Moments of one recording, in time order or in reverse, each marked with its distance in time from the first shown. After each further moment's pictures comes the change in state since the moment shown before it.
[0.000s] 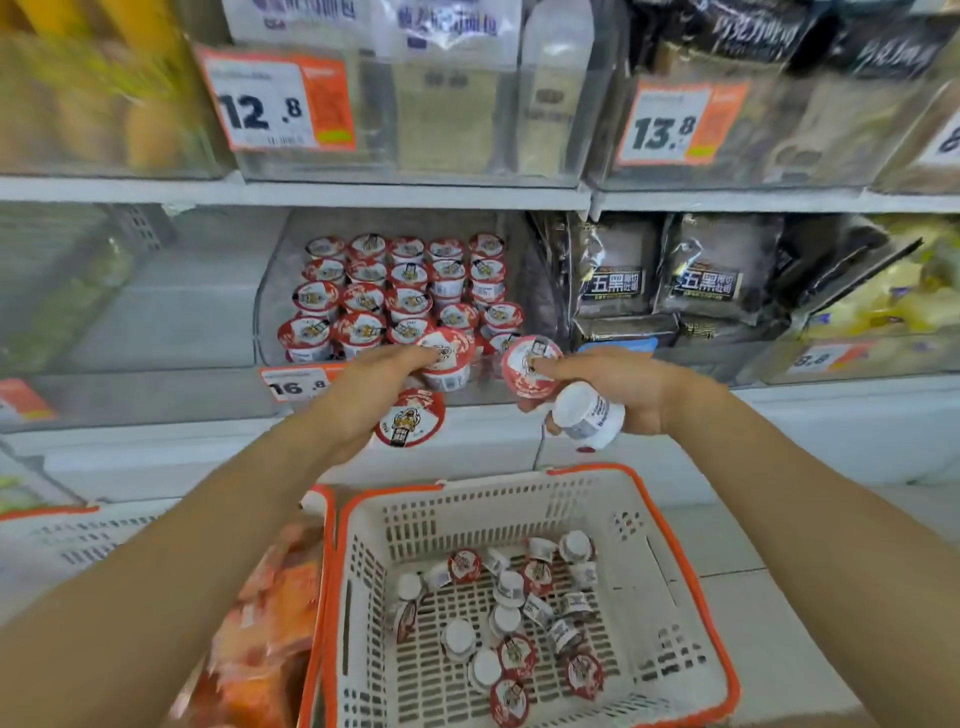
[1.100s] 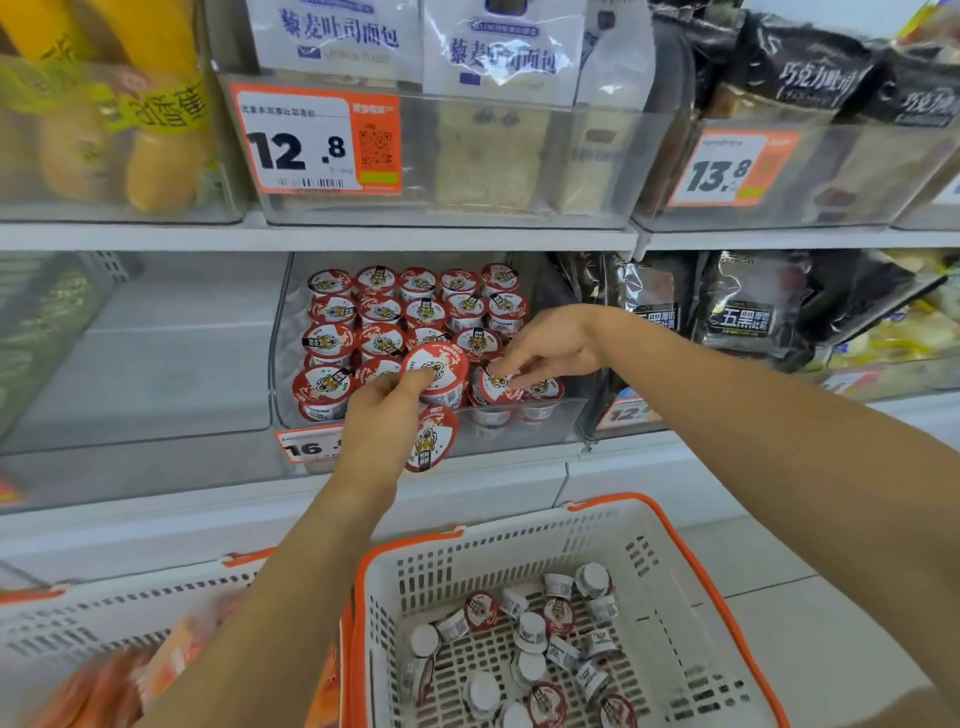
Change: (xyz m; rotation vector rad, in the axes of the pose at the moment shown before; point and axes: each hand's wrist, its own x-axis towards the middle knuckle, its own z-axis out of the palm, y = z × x) left_hand 0.039 0.001 -0.024 -0.218 0.219 0.065; right_hand 0.129 -0.093 0.020 -0.202 0.041 0.118
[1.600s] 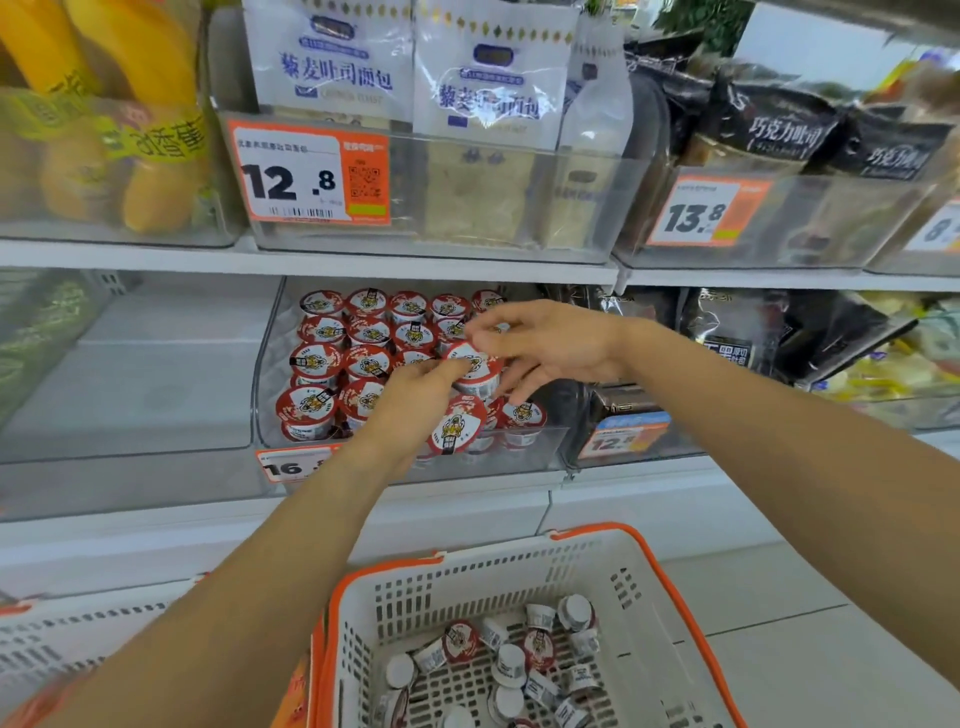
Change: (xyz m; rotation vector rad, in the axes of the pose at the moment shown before) left_hand 0.018 0.025 0.037 0.141 -0.244 0.017; right_hand -0.058 -0.015 -0.011 -0.149 -0.067 -0.324
